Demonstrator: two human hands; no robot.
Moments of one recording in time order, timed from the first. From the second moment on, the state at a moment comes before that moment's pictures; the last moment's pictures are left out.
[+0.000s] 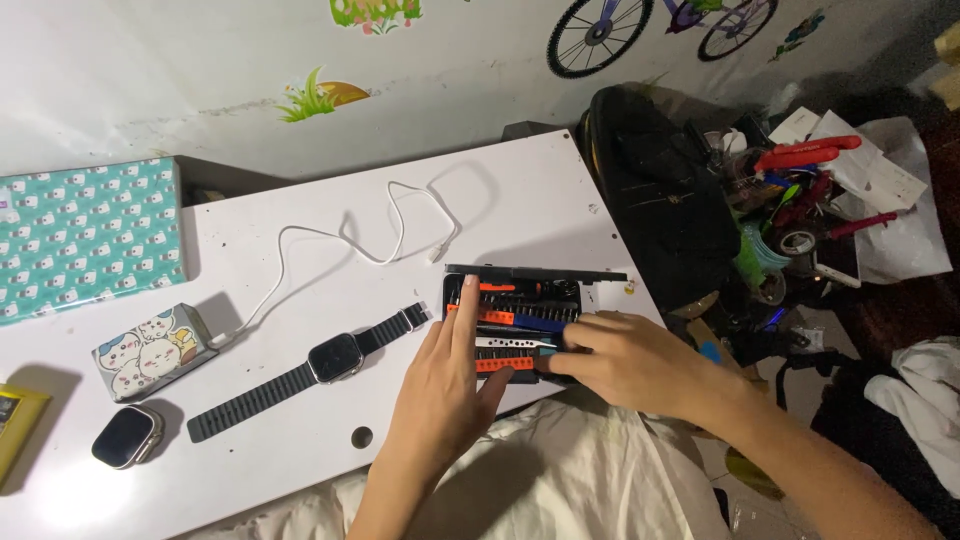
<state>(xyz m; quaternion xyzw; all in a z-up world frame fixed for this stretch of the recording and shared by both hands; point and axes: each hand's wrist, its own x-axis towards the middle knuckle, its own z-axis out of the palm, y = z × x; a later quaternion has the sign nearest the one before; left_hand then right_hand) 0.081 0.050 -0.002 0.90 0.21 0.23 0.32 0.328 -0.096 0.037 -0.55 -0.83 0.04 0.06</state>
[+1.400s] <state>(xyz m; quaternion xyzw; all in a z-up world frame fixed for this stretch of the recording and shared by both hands) 0.054 0.045 0.008 0.87 0.15 0.41 0.23 0.271 -0.123 0.100 -0.63 -0.68 0.24 0.30</state>
